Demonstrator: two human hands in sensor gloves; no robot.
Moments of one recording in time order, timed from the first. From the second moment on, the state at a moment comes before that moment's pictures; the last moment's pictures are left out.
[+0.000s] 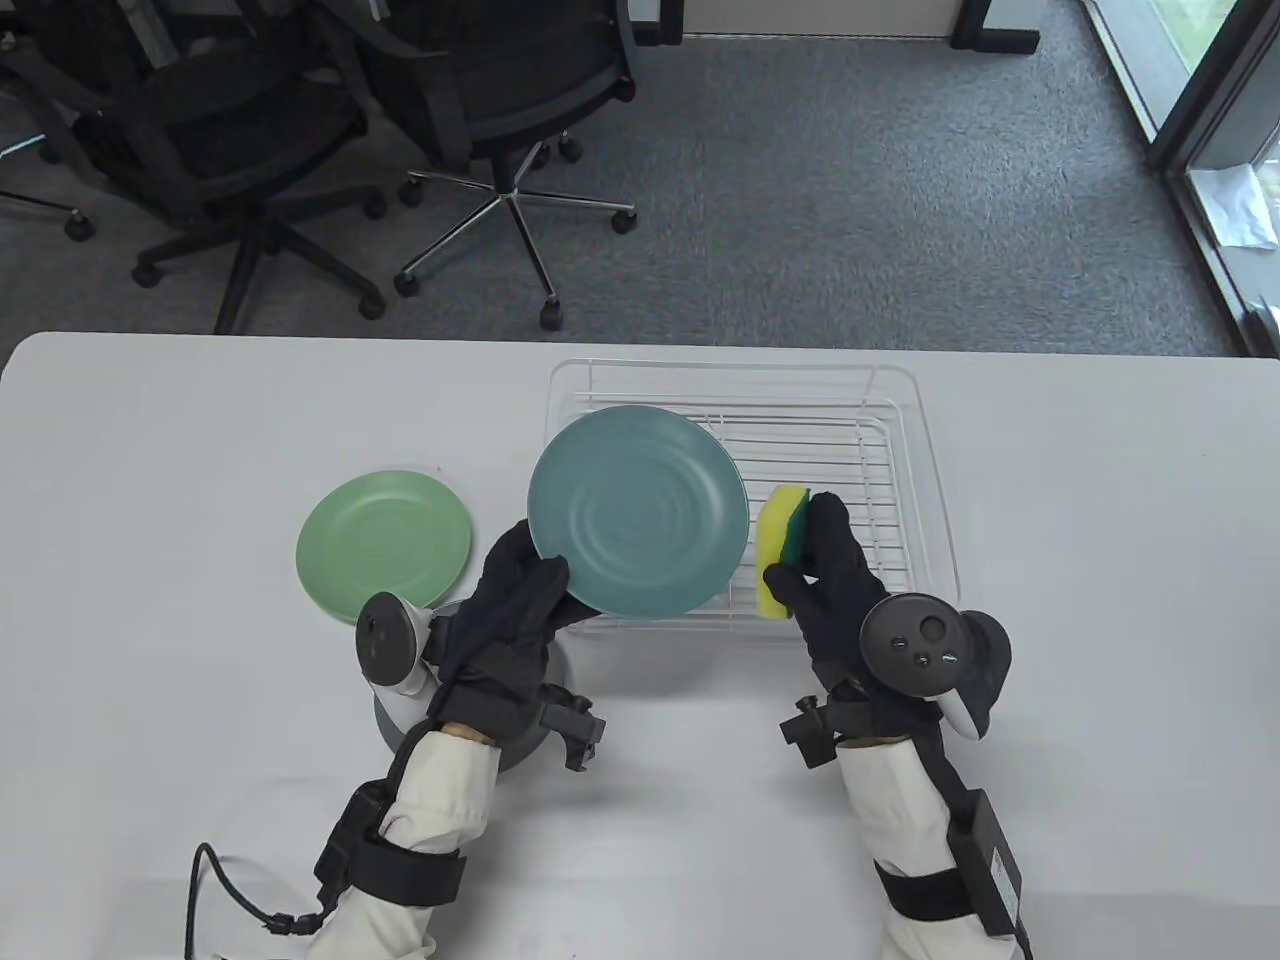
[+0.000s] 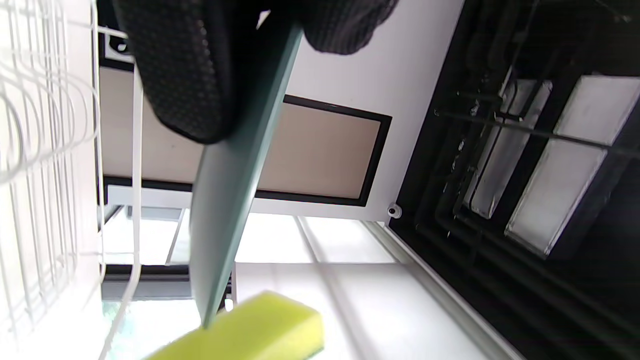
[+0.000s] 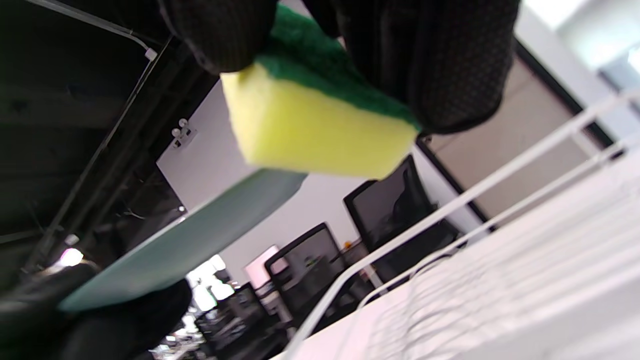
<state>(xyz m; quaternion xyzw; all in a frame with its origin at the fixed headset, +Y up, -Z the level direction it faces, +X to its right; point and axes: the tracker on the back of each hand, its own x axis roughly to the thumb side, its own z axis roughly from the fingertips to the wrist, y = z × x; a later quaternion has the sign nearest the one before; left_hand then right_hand) -0.161 -0.691 -0.284 0.04 -0.13 0.78 0.61 0.162 -0.633 -0.263 0.13 -0.13 0.90 0.40</state>
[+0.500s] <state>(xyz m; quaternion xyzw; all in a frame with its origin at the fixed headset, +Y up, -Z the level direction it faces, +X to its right) -0.156 -0.704 -0.288 -0.02 -0.10 0.75 0.65 0.170 -0.645 -0.269 0.18 -0.08 0.74 0.65</state>
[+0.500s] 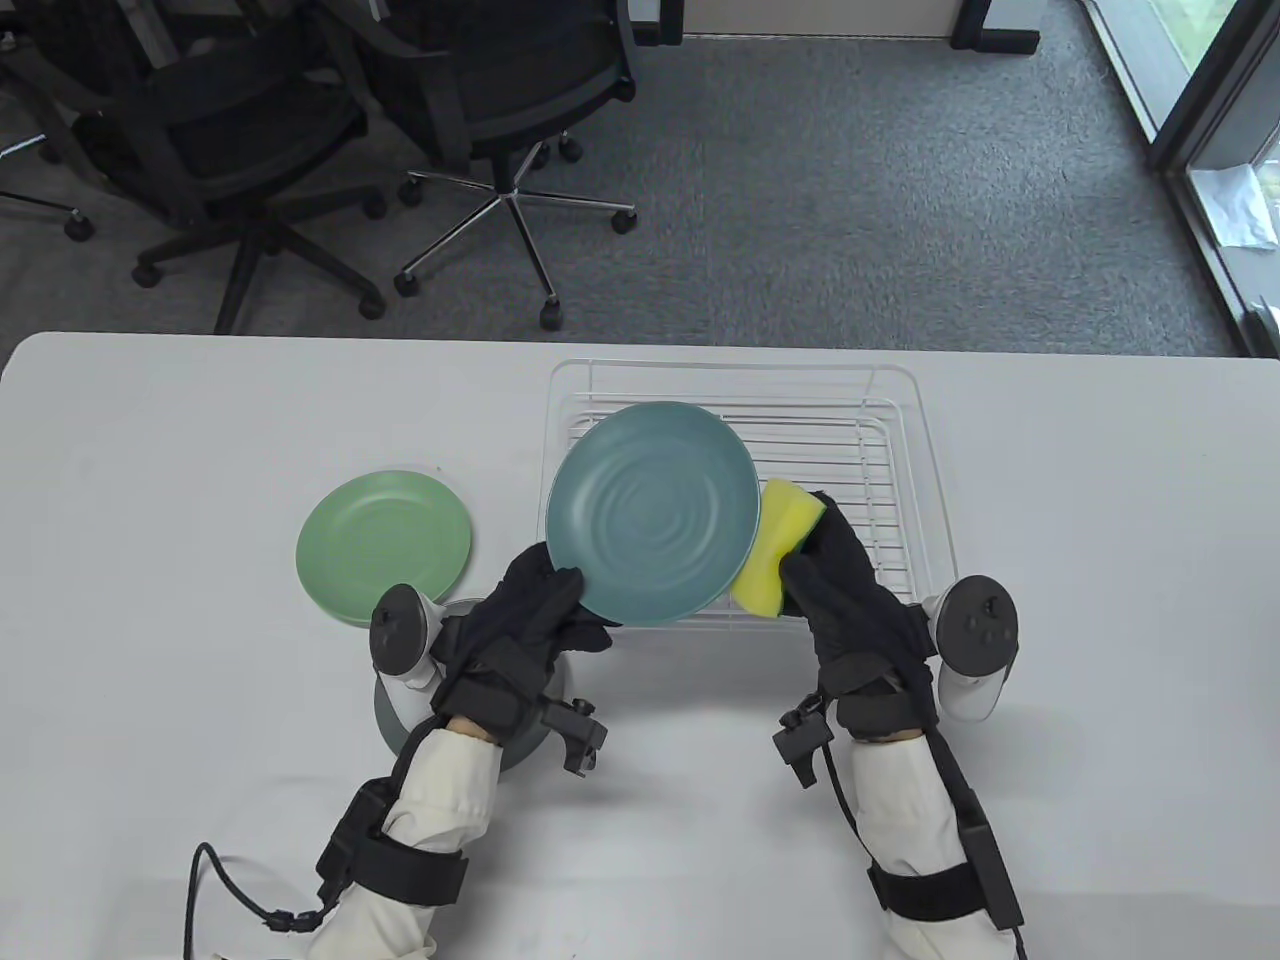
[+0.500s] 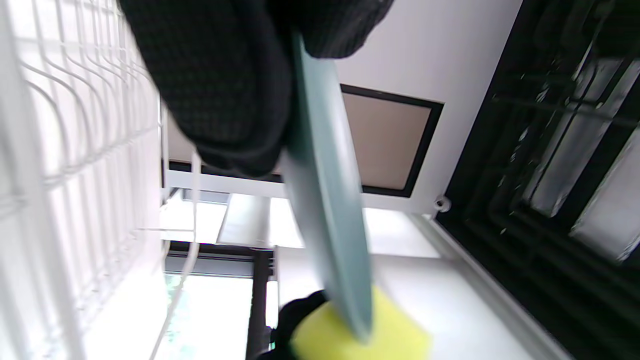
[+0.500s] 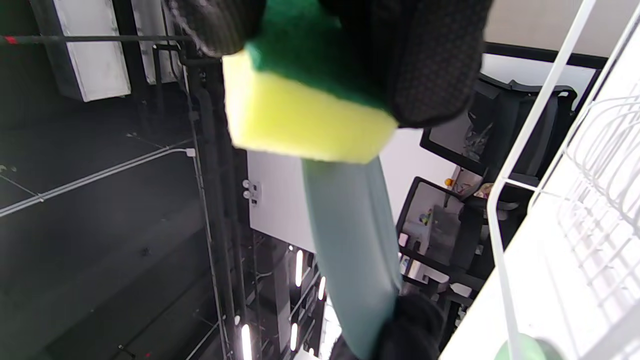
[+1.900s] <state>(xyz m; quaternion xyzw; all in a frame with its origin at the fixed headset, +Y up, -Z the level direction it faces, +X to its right) -0.131 -0.703 -0.287 -0.15 -0.19 0.65 0.72 0.143 -0.680 -0.285 0.21 0.00 0.70 0.68</state>
